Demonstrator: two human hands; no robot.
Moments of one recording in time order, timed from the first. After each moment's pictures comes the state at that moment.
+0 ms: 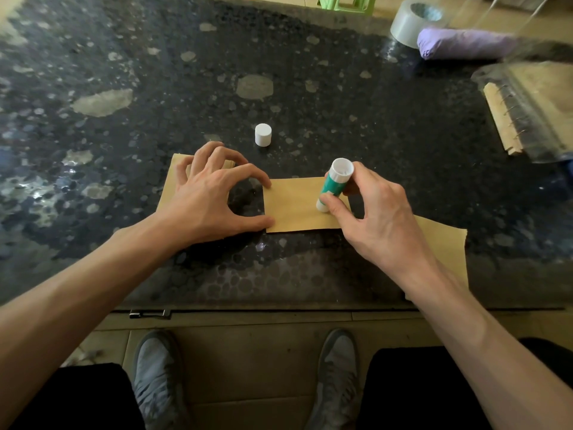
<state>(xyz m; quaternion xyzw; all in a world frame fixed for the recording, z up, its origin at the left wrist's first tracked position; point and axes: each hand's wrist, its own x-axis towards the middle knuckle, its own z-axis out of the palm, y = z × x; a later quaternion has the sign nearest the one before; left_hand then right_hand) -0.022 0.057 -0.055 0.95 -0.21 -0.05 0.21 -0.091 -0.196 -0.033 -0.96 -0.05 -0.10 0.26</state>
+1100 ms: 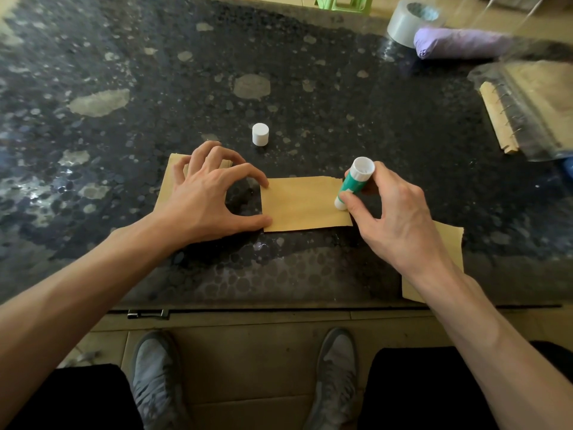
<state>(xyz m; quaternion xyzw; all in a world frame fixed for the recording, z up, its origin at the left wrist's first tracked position) -0.022 0.056 -0.052 0.95 -0.21 -0.06 0.21 -0.097 -0.218 -0.034 -0.96 -0.03 -0.12 0.25</state>
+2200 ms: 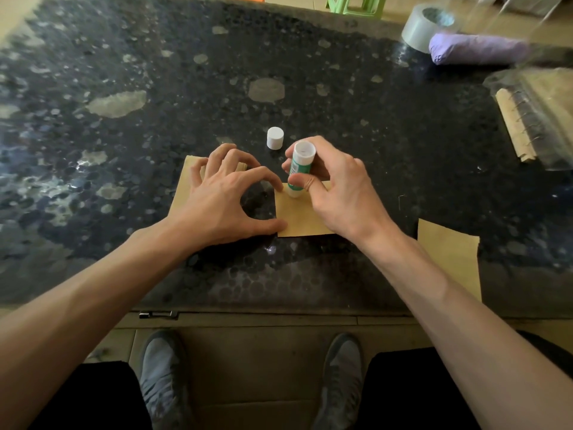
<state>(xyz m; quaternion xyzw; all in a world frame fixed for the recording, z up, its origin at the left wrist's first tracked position) -0.021 0.056 -0.053 0.96 -0.20 -0.05 0.21 -0.041 -0.152 -0.032 -0.91 -0.12 -0.07 0.39</state>
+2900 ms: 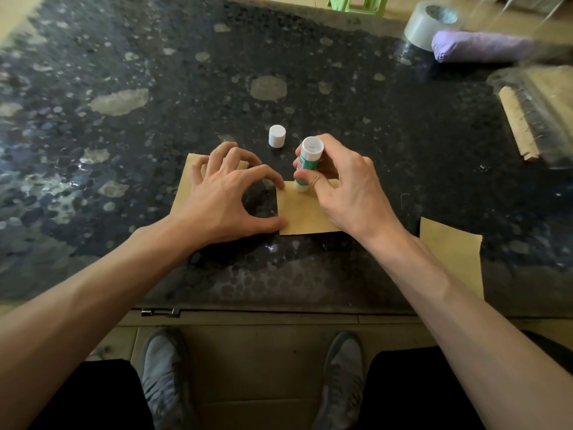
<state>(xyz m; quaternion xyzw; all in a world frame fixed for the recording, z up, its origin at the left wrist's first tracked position) -0.023 0.057 -0.054 0.95 -0.21 -0.04 0.21 -0.042 -0.157 -0.034 -0.92 -0.10 -0.09 0.37</state>
